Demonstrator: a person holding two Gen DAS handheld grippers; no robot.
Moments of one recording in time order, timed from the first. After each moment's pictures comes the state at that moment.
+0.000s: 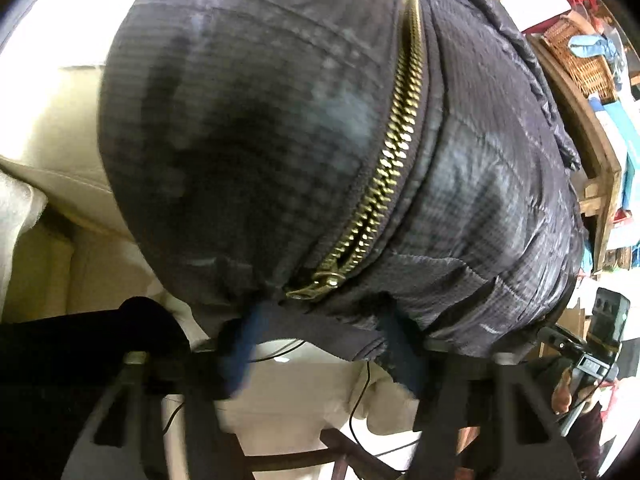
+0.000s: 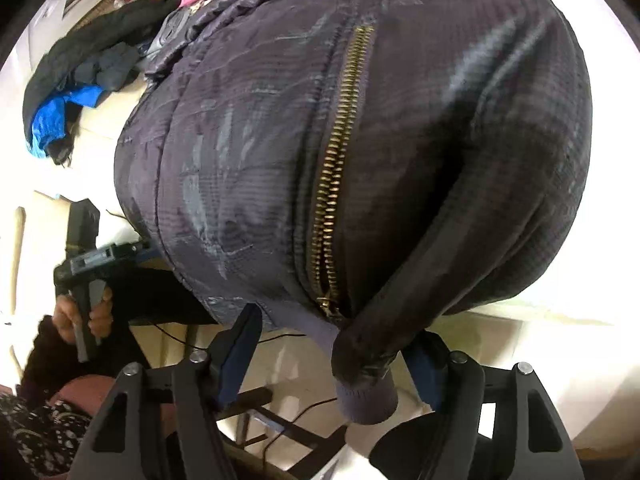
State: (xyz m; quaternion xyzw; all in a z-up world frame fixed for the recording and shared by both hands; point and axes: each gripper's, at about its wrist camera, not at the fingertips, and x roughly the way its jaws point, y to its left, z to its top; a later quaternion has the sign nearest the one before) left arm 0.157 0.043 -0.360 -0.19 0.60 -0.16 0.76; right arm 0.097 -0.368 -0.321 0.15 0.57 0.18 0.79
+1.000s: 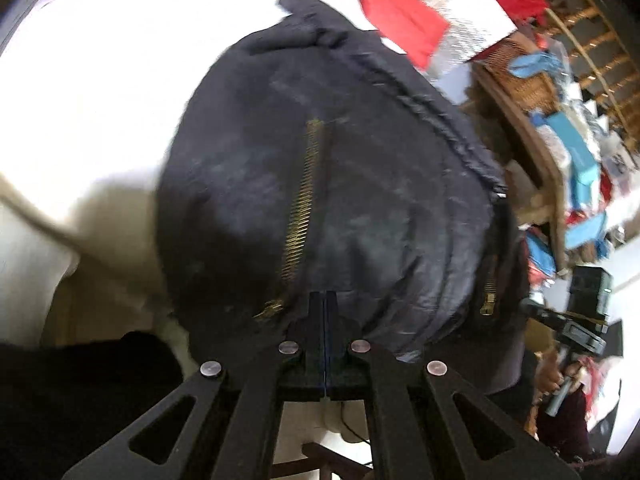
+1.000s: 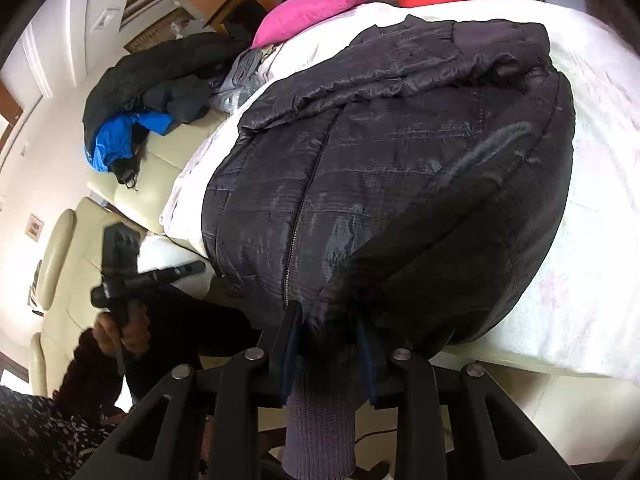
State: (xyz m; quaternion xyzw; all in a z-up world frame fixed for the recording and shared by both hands) left arm 0.135 0.064 -0.280 -0.21 0.53 -0.20 0.80; right arm 0.093 -0.336 -0.238 0.18 0.49 0.26 0.81
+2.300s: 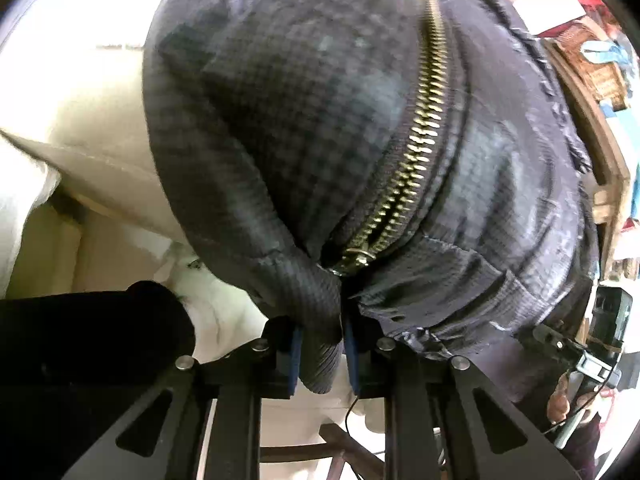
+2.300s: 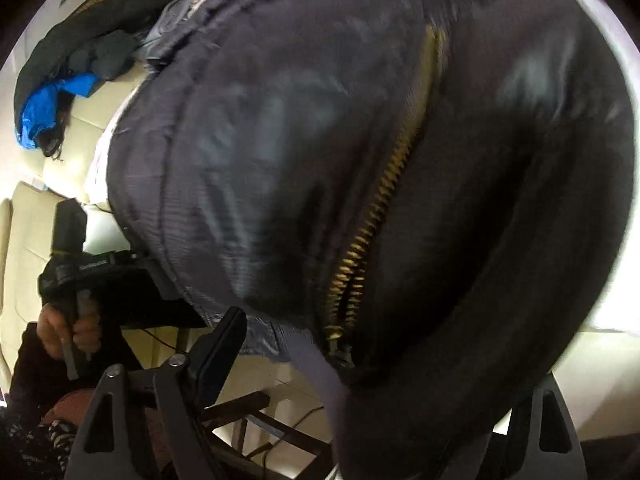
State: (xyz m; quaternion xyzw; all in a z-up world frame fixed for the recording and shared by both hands) left arm 0.138 0.047 -0.362 -0.20 0.62 -0.12 0.75; right arm 0.102 -0.336 -0.335 0.17 0.59 0.16 0.77
